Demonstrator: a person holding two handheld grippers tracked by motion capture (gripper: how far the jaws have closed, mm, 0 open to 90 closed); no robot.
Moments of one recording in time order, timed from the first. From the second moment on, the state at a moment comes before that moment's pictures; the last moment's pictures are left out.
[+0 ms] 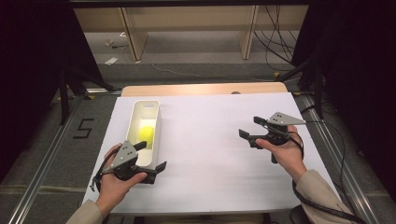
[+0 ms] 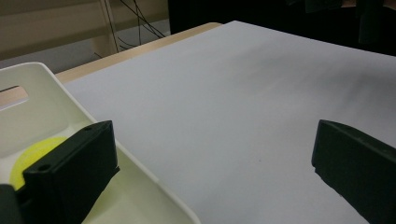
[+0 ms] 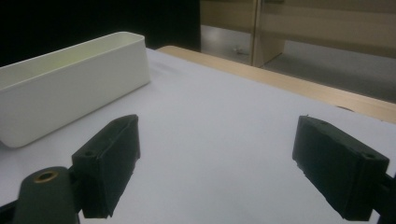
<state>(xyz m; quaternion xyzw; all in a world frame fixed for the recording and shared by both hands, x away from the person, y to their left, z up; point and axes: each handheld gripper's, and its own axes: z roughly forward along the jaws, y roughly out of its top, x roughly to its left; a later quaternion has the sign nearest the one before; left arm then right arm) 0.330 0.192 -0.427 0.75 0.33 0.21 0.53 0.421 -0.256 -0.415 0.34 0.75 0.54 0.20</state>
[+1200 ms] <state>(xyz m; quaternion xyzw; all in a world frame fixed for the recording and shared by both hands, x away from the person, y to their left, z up) 0.330 0.192 -0.427 0.75 0.33 0.21 0.53 0.404 -0.269 -0.425 0.34 0.75 0.53 0.20</state>
